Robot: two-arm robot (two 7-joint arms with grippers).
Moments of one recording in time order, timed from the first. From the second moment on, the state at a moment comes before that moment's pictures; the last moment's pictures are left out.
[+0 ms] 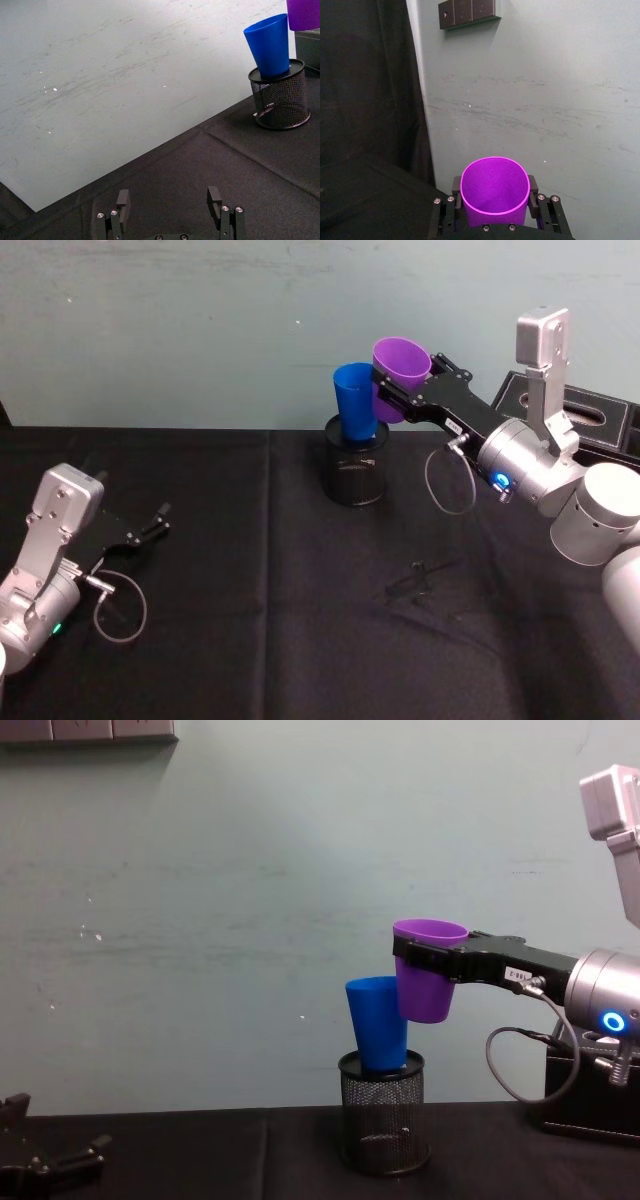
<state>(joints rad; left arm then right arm) -0.20 0.60 0.45 -1.41 -0.25 -0.12 0.03 0.66 0.20 -0.34 -0.95 0.39 -0.18 0.54</state>
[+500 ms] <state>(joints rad) -0.20 0.60 0.45 -1.41 -0.25 -0.12 0.03 0.63 0.22 -0.34 -1.01 0.38 -0.16 0.52</state>
